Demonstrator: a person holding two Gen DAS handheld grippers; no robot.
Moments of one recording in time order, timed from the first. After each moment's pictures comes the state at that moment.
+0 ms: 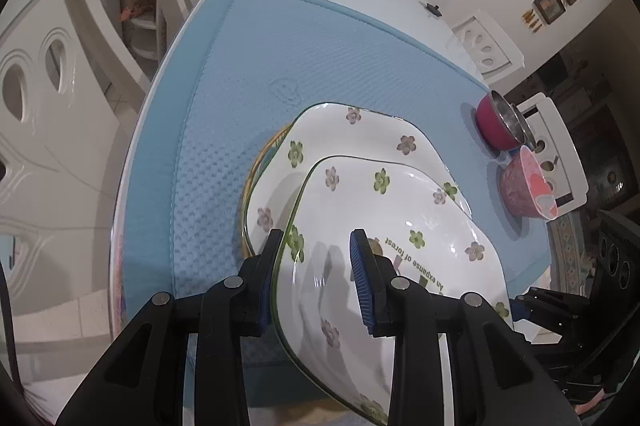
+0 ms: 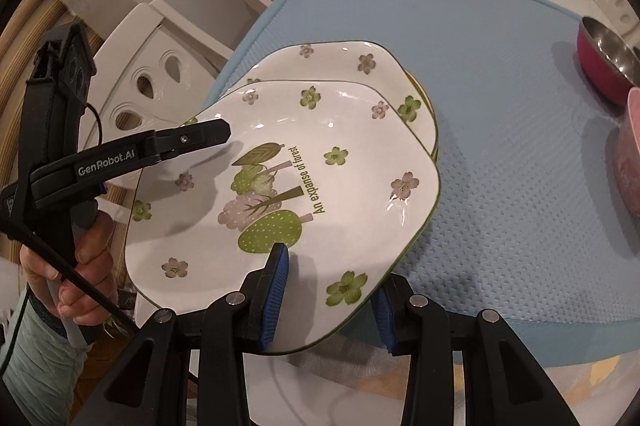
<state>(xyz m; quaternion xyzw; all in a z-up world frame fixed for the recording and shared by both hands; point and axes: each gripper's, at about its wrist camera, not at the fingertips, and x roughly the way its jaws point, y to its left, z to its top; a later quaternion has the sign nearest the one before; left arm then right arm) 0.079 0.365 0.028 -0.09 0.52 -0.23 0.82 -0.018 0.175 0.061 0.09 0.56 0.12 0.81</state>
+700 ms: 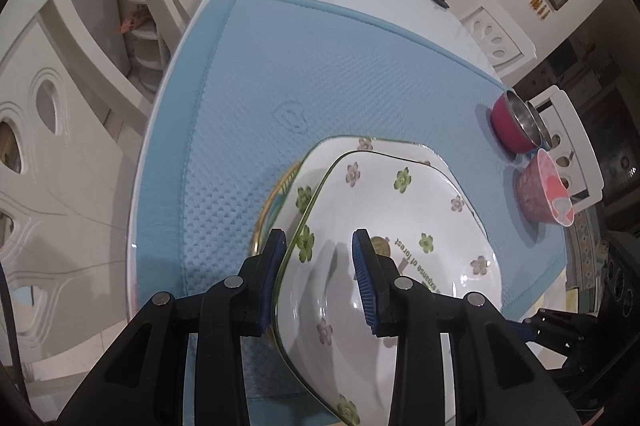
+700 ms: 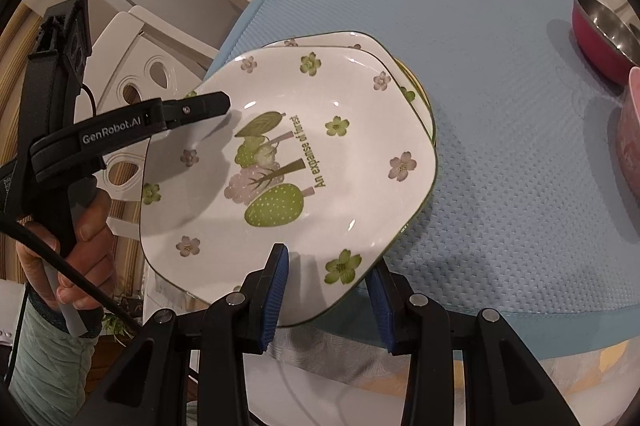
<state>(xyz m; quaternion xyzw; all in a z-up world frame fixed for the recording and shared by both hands) 0.107 0.362 0.036 -0.06 0.53 -0.21 0.82 -0.008 0.174 0.058 0.12 0.59 0.11 0.79</state>
